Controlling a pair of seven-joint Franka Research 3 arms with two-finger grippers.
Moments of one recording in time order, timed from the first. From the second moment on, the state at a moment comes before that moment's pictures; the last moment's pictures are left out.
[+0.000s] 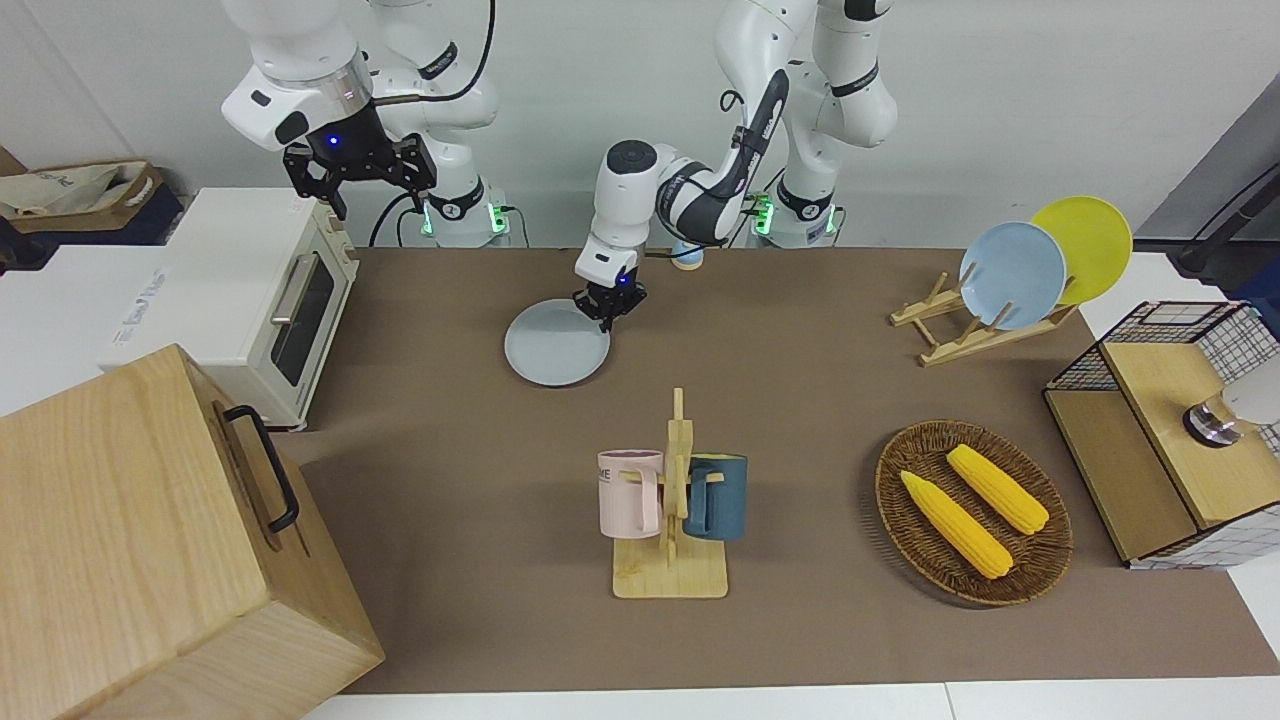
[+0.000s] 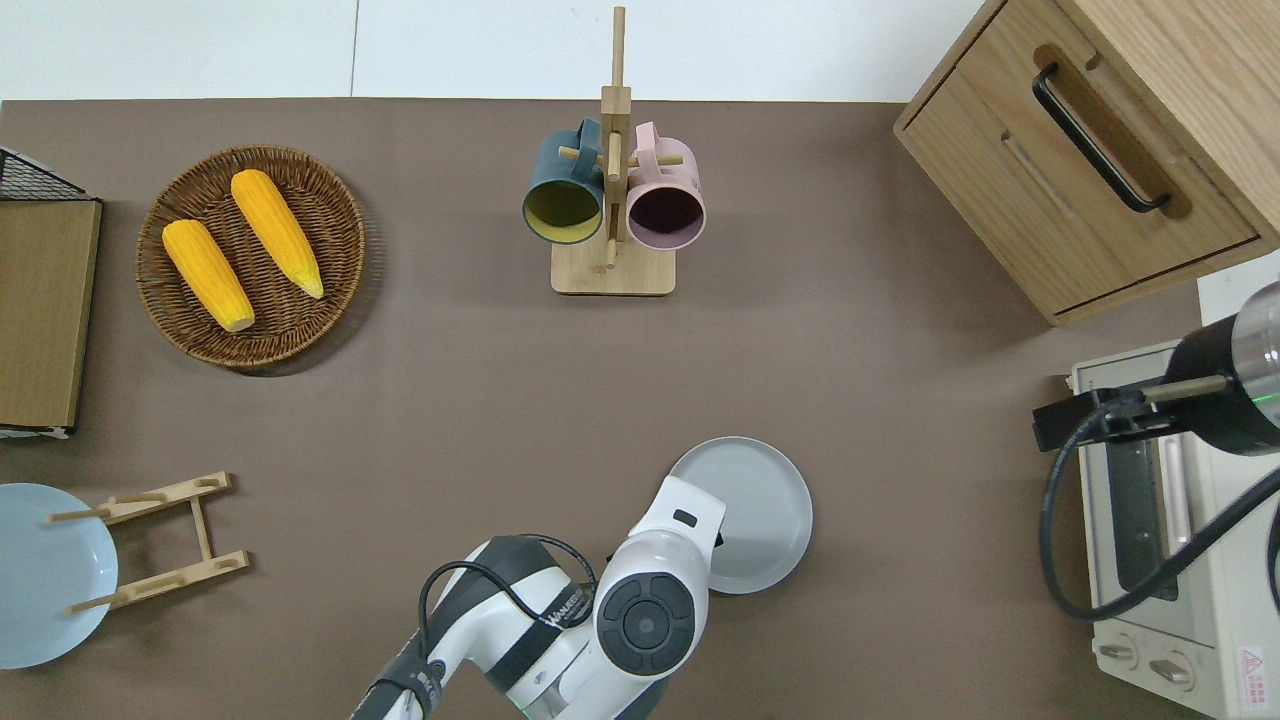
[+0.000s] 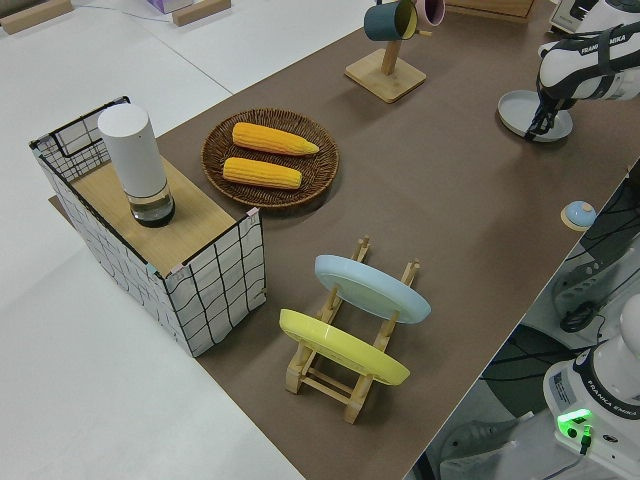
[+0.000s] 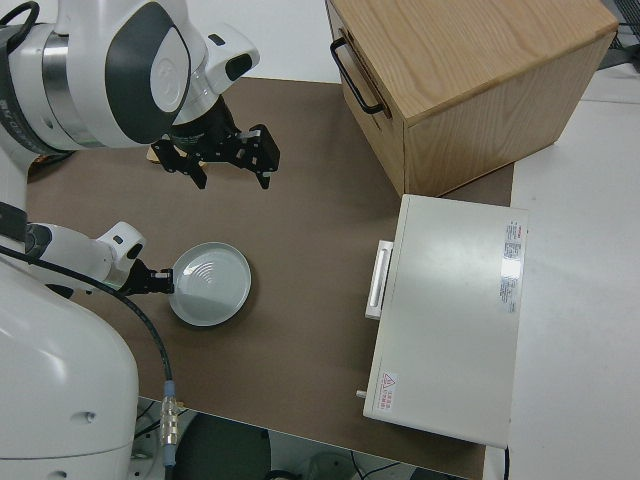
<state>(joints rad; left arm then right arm) -0.74 0.22 -0.15 -2.16 -0.01 2.54 -1.15 -0.03 -0.02 0.14 -1.48 0.00 1.33 0.02</state>
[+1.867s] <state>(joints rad) -0.73 0.29 -0.19 -1.93 -0.01 2.33 -1.16 -0.03 -0.02 0.14 -1.48 0.00 1.33 0.02</state>
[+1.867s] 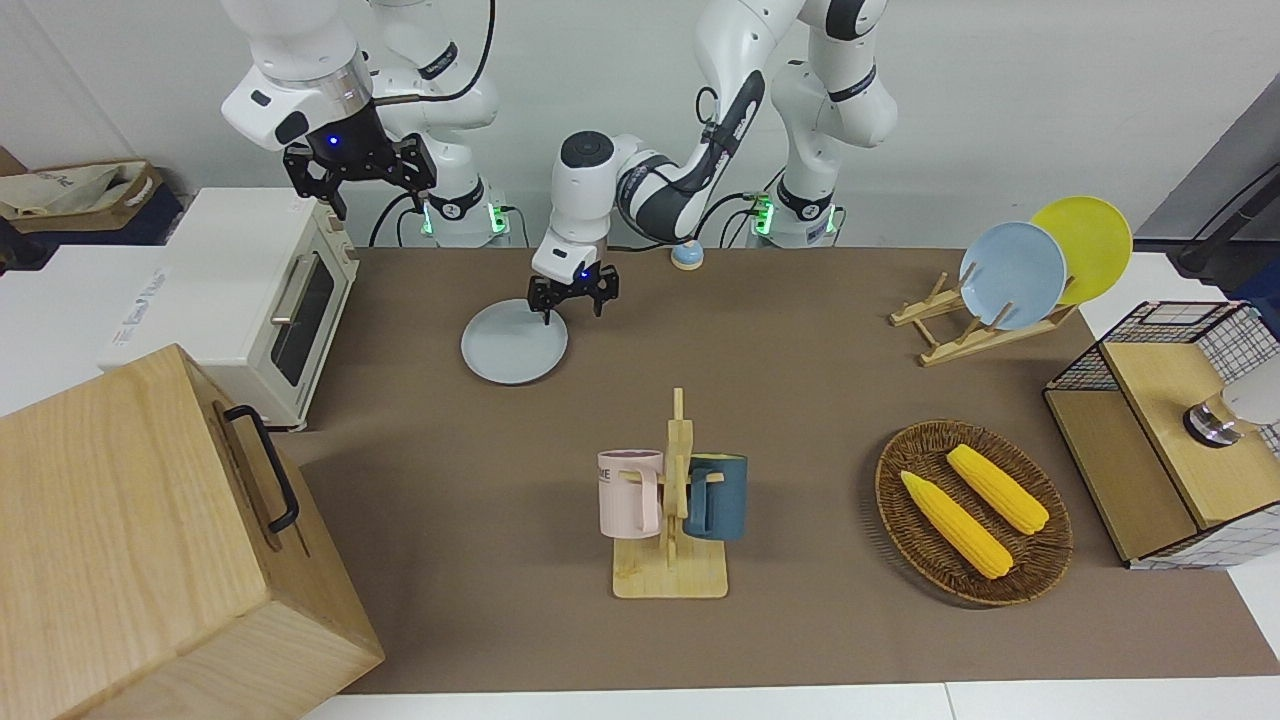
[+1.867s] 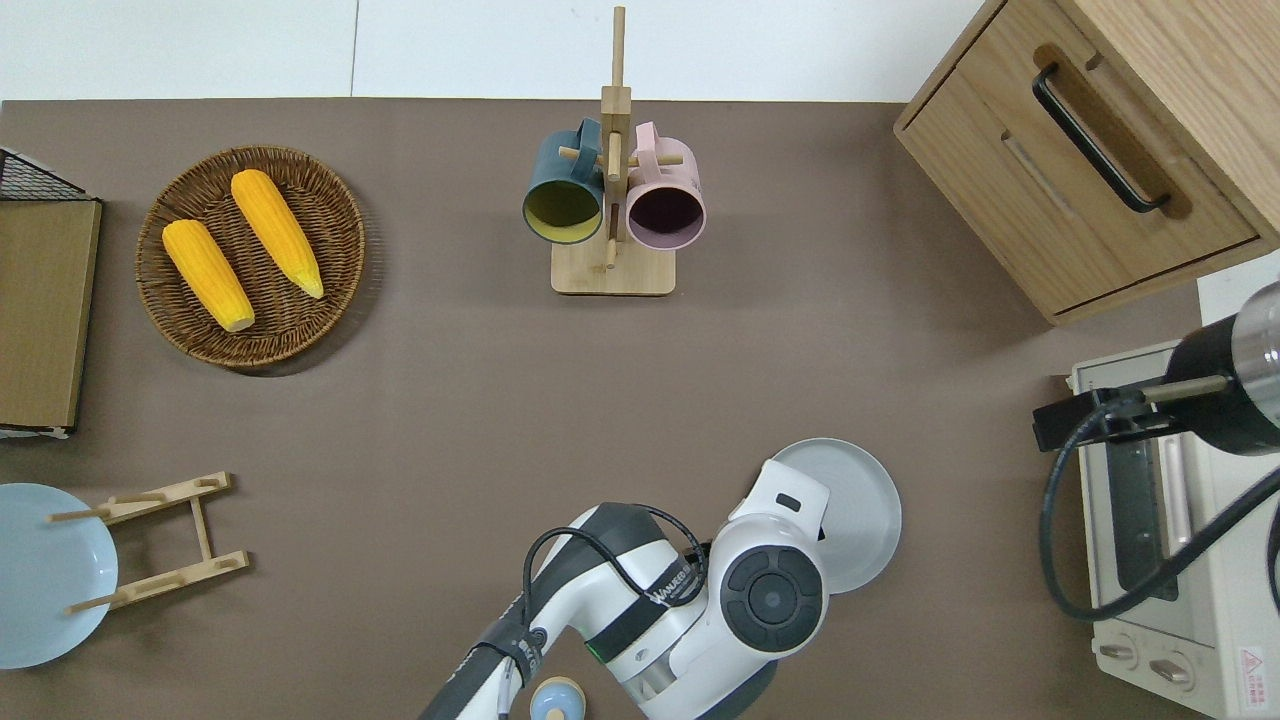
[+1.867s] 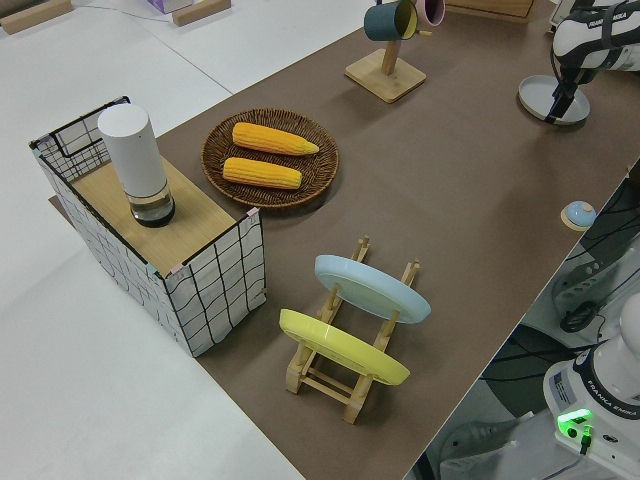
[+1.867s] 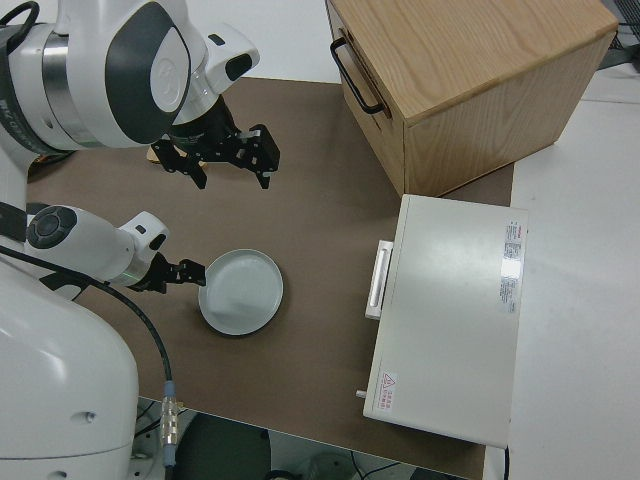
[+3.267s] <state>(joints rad) -0.28 -0.10 -0.12 -1.90 -0.10 1.66 -0.36 -0.03 -0.02 0.14 -1.48 0.00 1.33 0.02</state>
